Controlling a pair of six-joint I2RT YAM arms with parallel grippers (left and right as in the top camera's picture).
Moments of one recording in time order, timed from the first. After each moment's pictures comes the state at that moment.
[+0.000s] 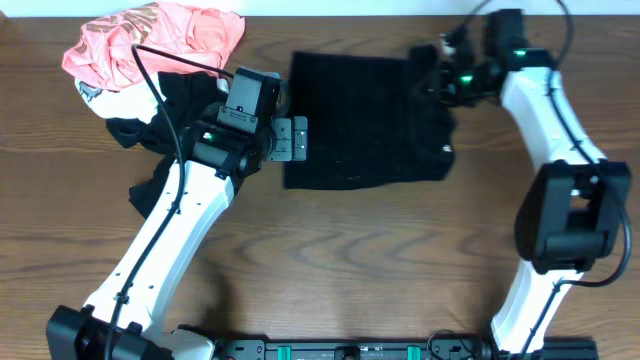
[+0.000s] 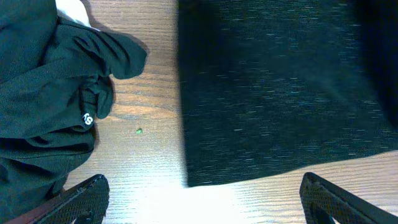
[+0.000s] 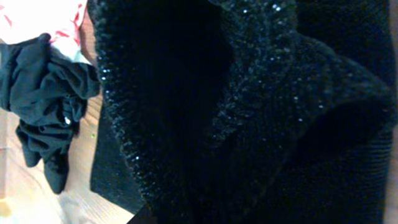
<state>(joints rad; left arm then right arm) -0.37 1.49 1.31 -0.80 -0.06 -0.31 0.07 2.08 1.72 -0.76 -0.59 0.20</state>
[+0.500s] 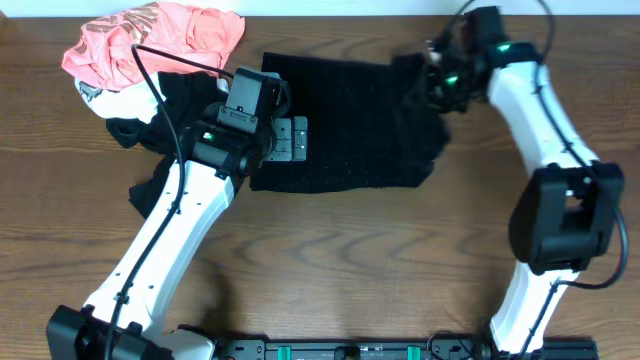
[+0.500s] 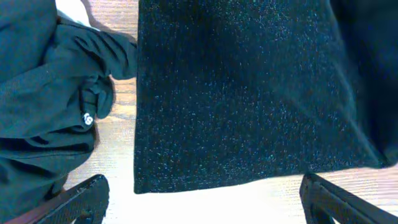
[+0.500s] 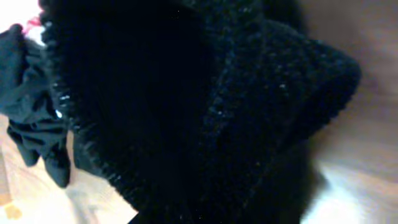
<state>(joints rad) -0.37 1.49 1.31 -0.80 -0.06 -0.31 0.05 2.08 1.82 -1.01 -0.52 0.23</state>
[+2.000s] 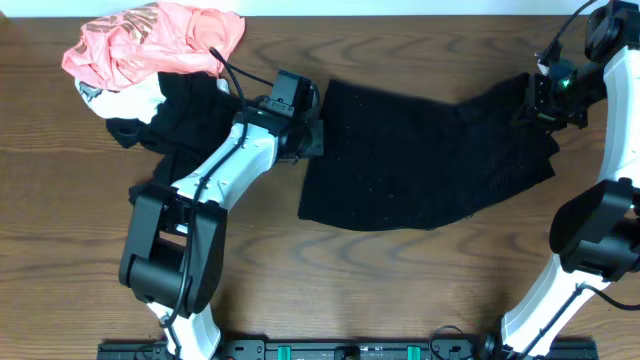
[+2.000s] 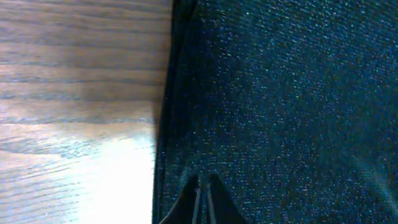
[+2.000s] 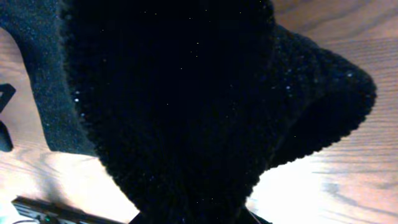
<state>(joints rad) -0.38 1.91 1.31 -0.51 0.23 -0.38 -0.25 2.08 2.10 -1.61 -0.32 -0.07</state>
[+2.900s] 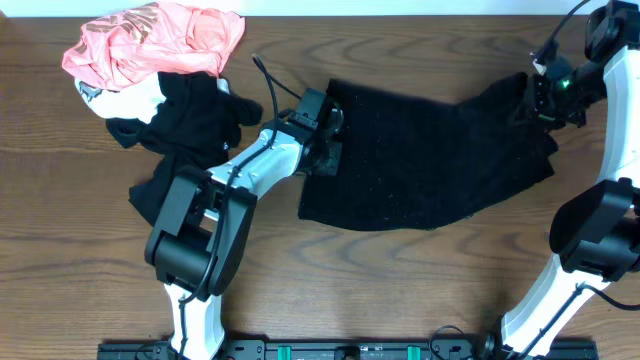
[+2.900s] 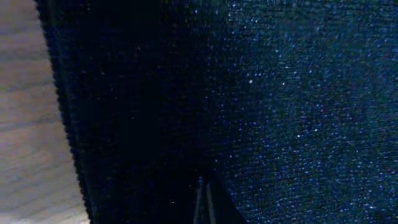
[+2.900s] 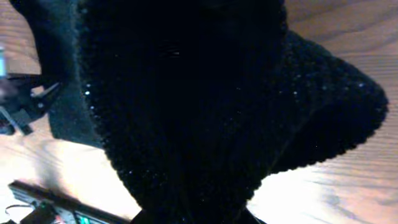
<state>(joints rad) -0.46 2.03 1.30 -0.48 0.22 -0.23 -0.25 2.08 2.10 -1.61 -0.37 -0.14</state>
